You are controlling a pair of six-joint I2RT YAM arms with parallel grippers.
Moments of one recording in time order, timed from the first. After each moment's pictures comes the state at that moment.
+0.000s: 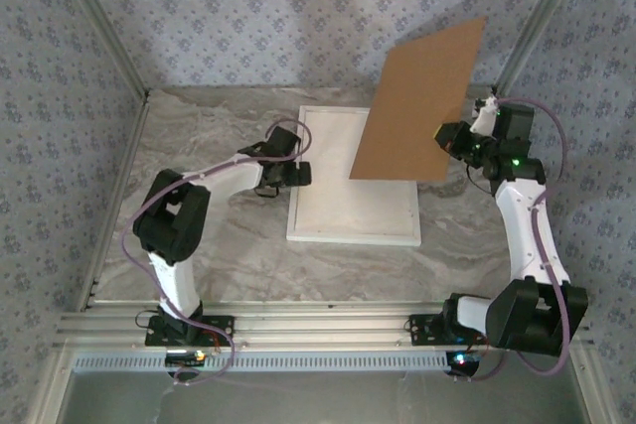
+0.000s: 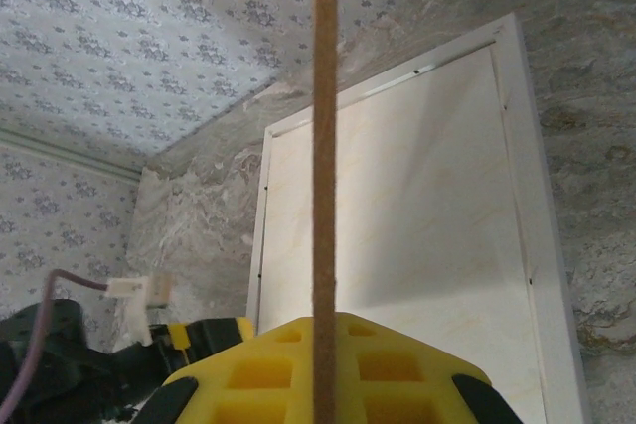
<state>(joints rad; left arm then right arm) -0.55 1.85 1.25 -0.43 -0.12 -0.55 -0.14 1.23 1.12 -0.48 -0.59 0.48</state>
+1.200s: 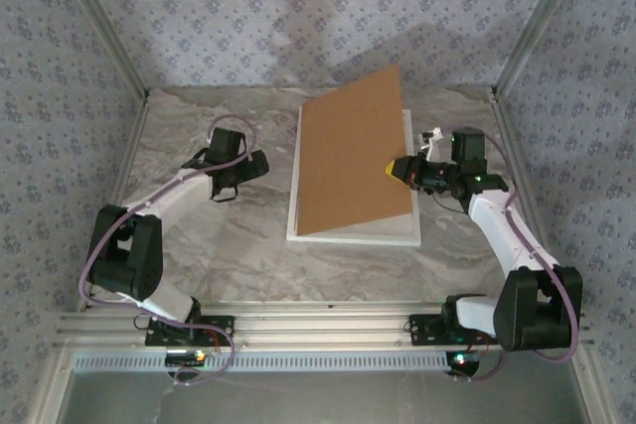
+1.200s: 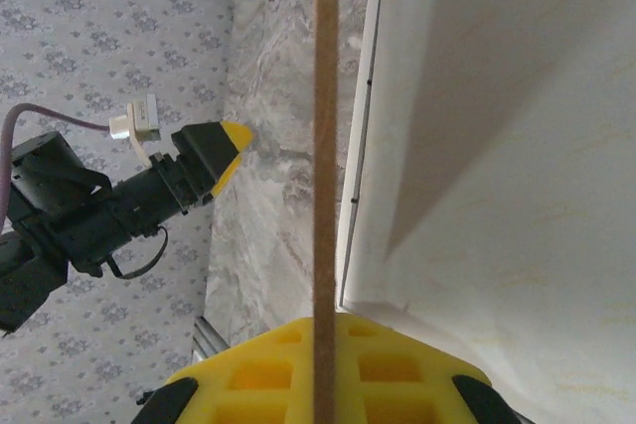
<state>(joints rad) -0.33 1.55 0.98 -0.32 -0.10 -0.58 0.05 1.24 0.86 -0.33 -0.87 0.59</state>
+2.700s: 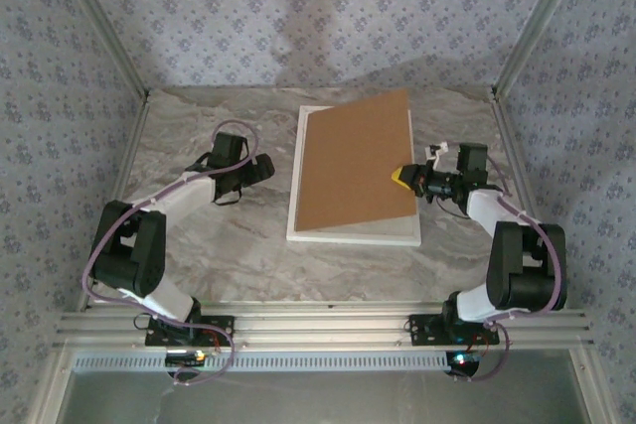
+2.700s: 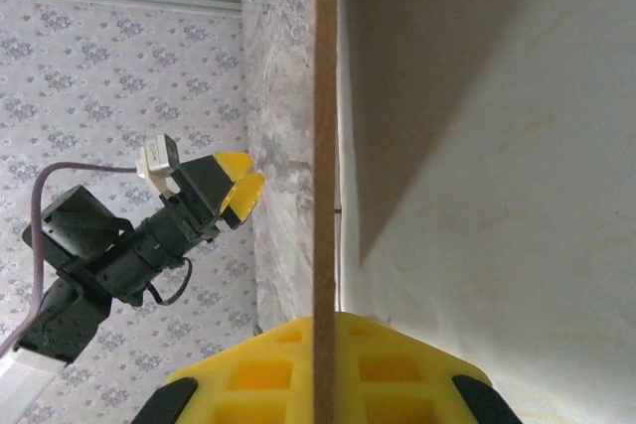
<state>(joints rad) -0.33 1.58 0.94 -0.24 -0.01 -0.62 -0.07 1.45 0.72 -0.02 -1.06 0.71</state>
